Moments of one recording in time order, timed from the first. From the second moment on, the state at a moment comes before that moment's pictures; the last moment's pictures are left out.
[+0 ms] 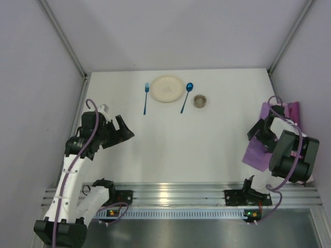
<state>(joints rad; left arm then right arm) -0.10 0.83 0.92 -0.88 0.24 -0.49 -0.36 1.53 0.86 -0.63 0.15 0.44</state>
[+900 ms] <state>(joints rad) -0.11 0.82 0.97 -0.92 0.16 -0.48 0.75 1.43 0.97 -0.73 0.09 0.89</state>
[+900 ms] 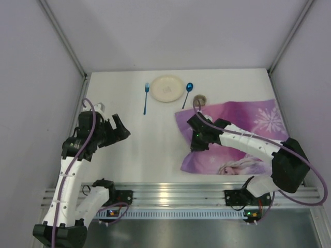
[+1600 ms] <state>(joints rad) -0.11 0.81 1.01 -0.97 0.10 -0.46 1.11 1.95 1.69 -0.73 -0.02 1.08</state>
